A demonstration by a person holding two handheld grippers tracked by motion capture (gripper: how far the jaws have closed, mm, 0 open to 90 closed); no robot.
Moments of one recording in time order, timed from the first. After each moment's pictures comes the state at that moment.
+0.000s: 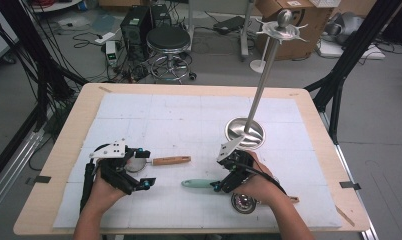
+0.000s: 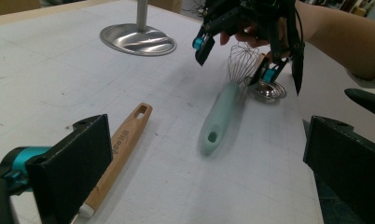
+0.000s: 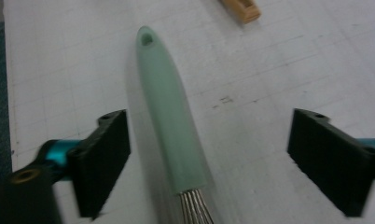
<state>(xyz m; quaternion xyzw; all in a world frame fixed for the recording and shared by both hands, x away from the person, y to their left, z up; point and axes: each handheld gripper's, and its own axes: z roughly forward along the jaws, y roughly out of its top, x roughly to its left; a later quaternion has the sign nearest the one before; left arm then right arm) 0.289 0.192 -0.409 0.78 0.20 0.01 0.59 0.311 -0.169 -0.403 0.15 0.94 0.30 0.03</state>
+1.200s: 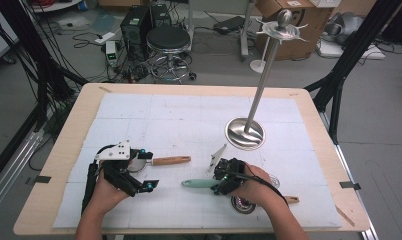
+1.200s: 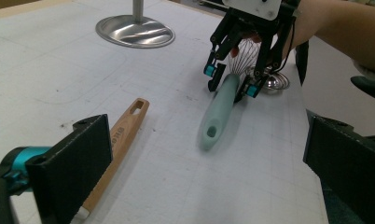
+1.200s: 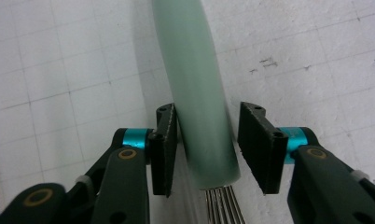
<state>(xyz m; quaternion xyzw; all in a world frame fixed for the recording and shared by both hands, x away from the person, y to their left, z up) 0.286 0.181 -0.408 0.80 0.18 0.02 0.57 0.304 -0.152 -0.419 0.12 0.97 0.20 0.02</state>
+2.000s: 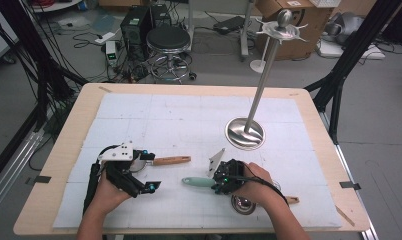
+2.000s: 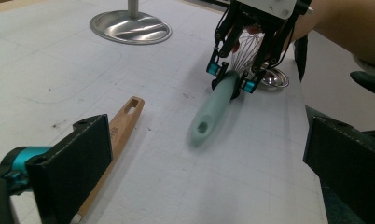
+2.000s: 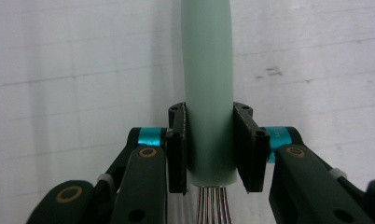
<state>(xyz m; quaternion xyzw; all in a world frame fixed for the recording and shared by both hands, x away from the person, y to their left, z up) 0.287 0.177 -0.409 0.81 0.18 0.01 0.56 0.300 -0.152 -0.415 0.07 0.98 0.19 0.06</state>
